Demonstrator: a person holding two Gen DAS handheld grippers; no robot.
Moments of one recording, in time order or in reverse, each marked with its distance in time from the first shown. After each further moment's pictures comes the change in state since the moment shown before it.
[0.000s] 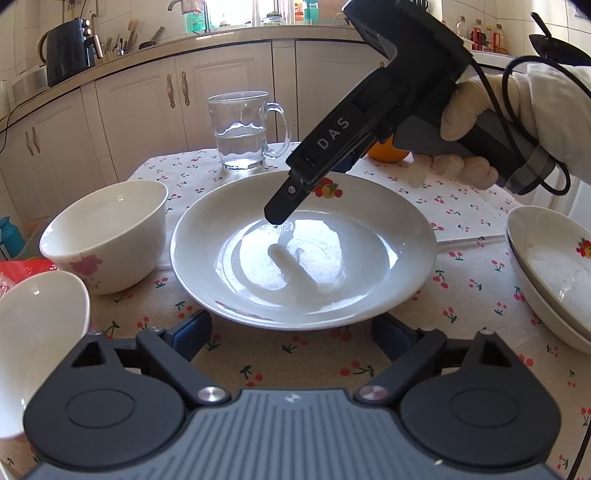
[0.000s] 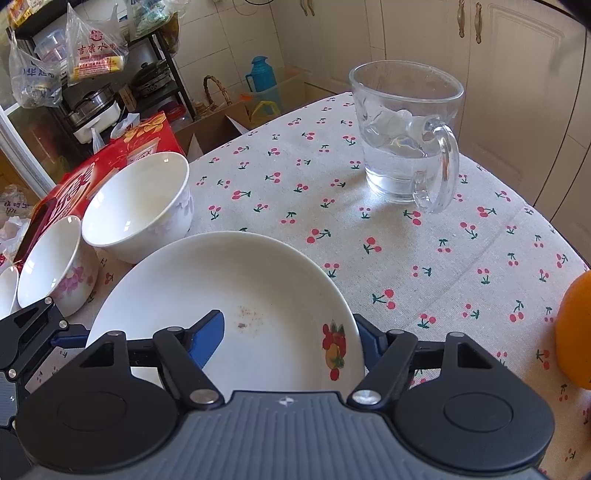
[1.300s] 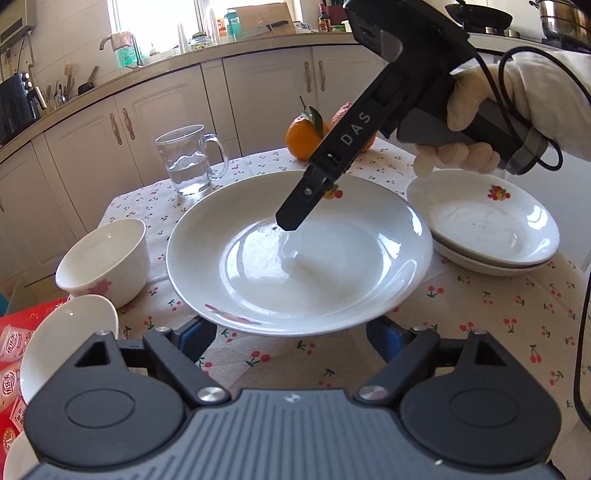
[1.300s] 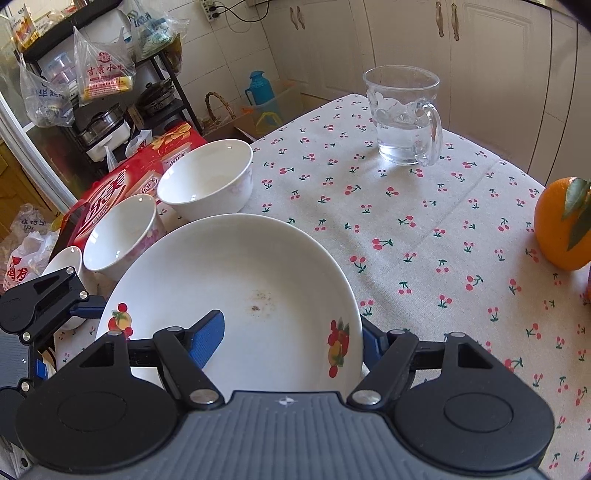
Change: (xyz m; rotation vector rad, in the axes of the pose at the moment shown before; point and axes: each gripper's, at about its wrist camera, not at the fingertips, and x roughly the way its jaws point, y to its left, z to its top) left arm -0.069 -0.016 -0.011 0.225 -0.010 -0.119; right arm -0.072 0.049 -0.064 0.082 -0.054 0.009
